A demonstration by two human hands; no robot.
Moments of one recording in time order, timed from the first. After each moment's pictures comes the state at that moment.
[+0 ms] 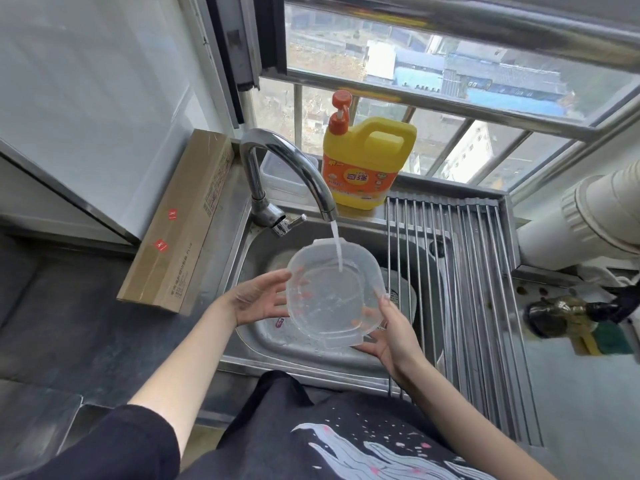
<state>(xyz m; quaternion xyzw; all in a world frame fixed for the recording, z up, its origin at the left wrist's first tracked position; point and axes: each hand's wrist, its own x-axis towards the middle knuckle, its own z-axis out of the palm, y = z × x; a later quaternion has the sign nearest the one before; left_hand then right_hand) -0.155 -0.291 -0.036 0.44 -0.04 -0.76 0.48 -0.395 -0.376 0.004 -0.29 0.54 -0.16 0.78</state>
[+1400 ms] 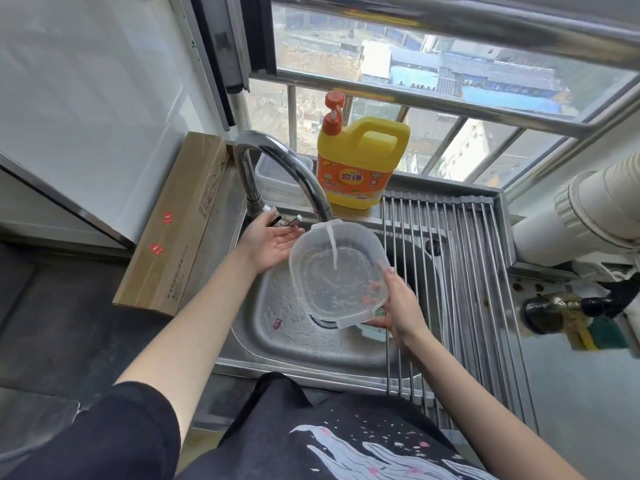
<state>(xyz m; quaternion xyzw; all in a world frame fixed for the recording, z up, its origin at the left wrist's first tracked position) -0.134 -0.366 0.010 0.49 0.10 -0.64 0.59 -0.386 -0.413 0.011 -0.45 0.54 -0.16 0.69</state>
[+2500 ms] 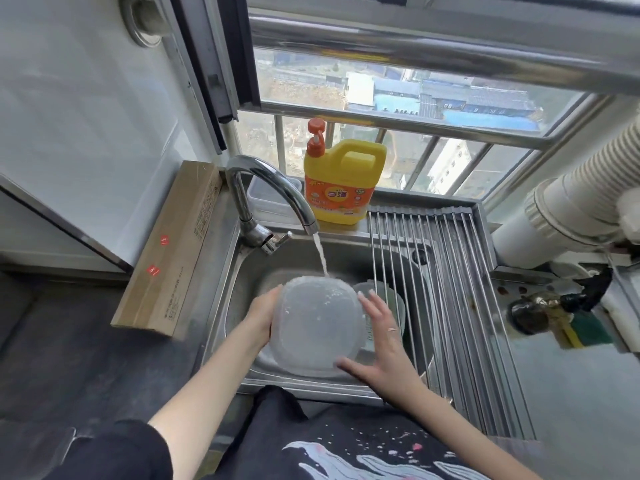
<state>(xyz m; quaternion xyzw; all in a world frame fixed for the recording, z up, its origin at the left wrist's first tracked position) -0.193 -0.317 -0.056 0.65 0.08 -0.56 0.50 -0.430 -0.361 0.009 -0.85 0.32 -0.11 0.41</state>
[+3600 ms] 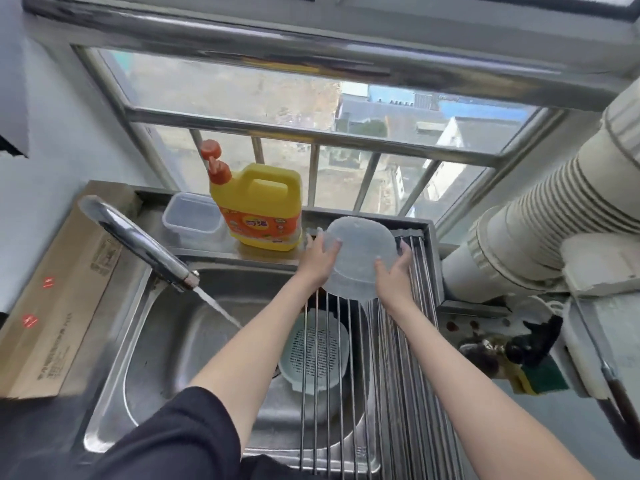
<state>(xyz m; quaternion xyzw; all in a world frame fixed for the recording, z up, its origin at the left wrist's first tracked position) -0.295 -0.568 -0.025 0.76 -0.33 -0.43 0.35 -0.442 -0.606 -0.010 -0.59 0.59 -0.23 0.50</state>
